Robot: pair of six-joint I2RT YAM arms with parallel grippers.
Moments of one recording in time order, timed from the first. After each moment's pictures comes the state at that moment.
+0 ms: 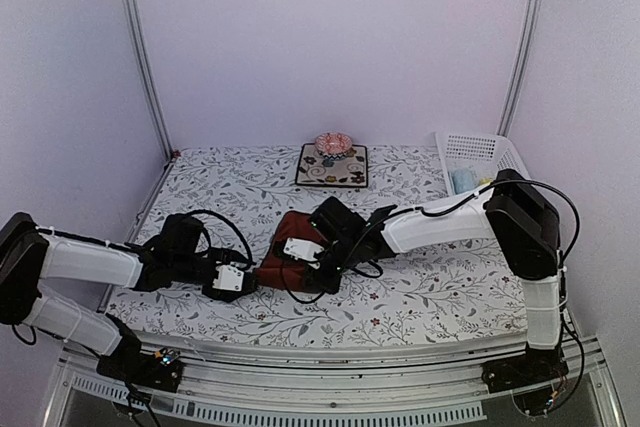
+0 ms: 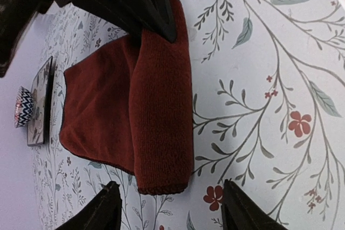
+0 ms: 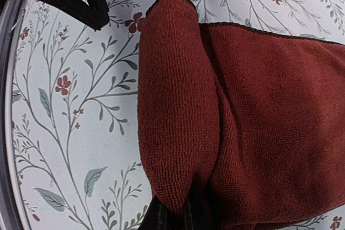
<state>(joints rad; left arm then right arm) -0.55 1.31 0.39 0.14 0.41 1.22 1.04 2.10 1.41 -0.26 -0.21 -0.30</state>
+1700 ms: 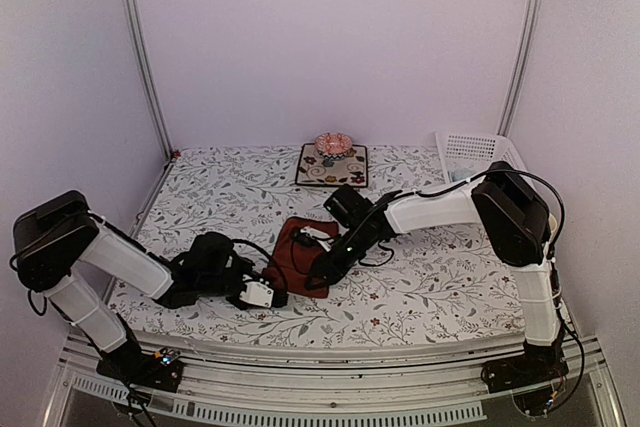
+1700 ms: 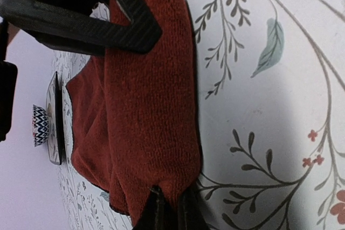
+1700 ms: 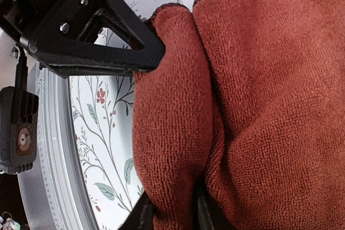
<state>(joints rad) -0.78 1.59 0.37 0.55 0.11 1.22 0.88 2.19 1.50 -0.40 -0.66 0.00</state>
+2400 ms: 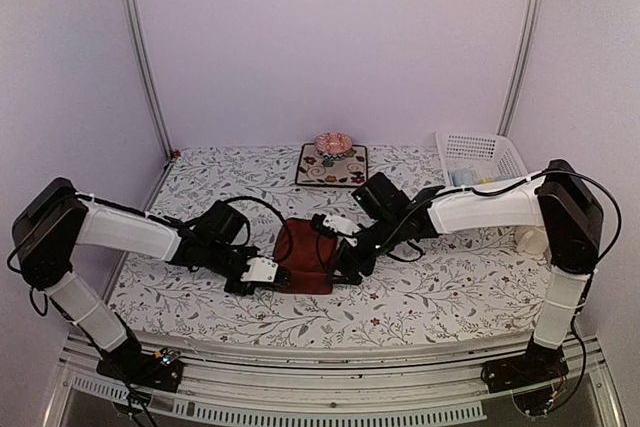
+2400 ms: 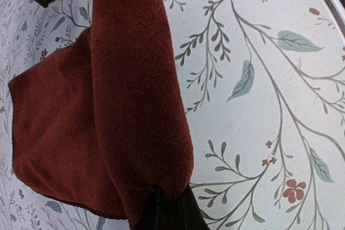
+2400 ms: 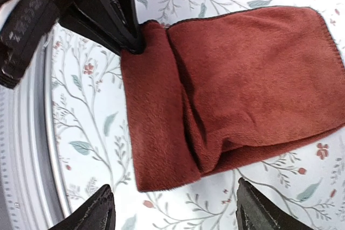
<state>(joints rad) -0.68 1.58 0.68 -0.10 0.38 1.09 0.88 1.88 1.24 -0.32 -0.43 -0.20</state>
